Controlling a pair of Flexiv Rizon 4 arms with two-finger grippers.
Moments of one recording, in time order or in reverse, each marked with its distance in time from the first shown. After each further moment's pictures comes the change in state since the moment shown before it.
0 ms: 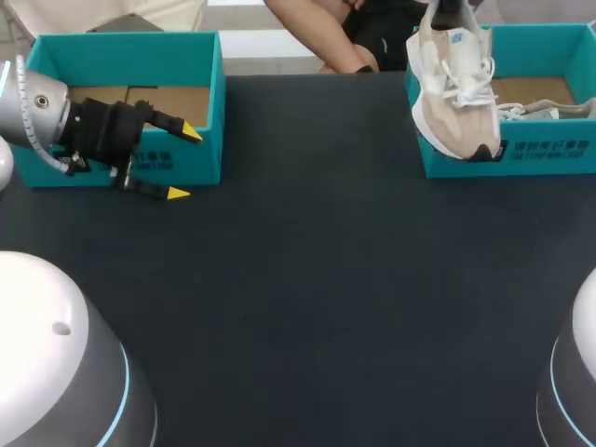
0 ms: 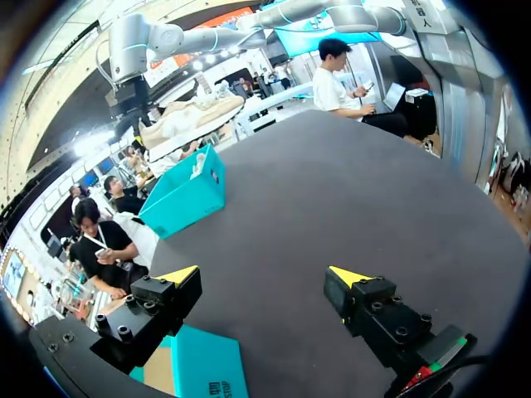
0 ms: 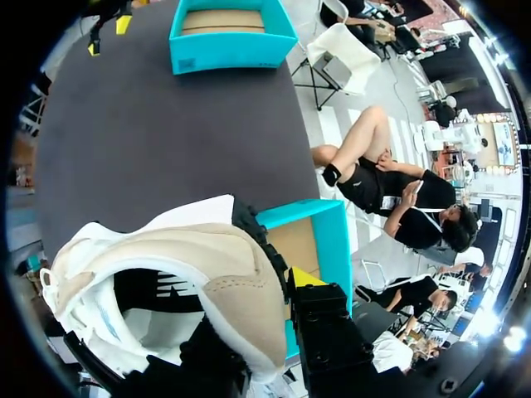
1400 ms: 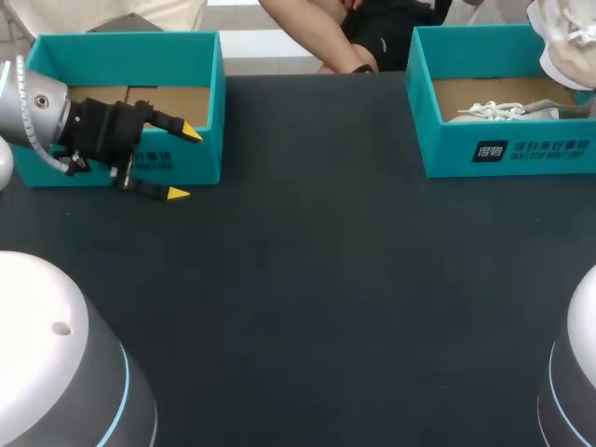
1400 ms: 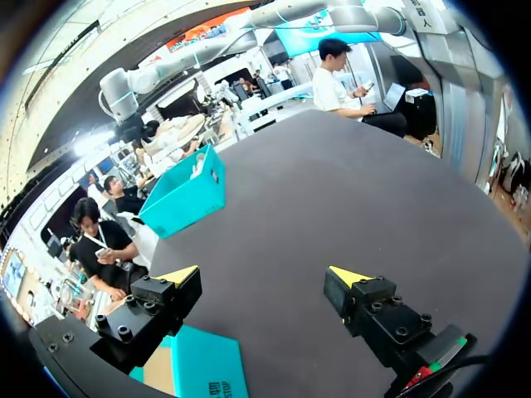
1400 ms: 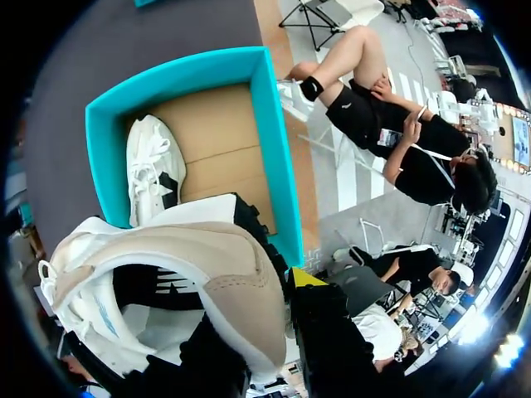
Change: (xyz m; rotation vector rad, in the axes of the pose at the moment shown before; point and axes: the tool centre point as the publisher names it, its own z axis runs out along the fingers) left arm 0.000 0.000 0.000 0.000 0.000 0.000; right arm -0.176 -0.187 0.101 0.212 0.043 -0.071
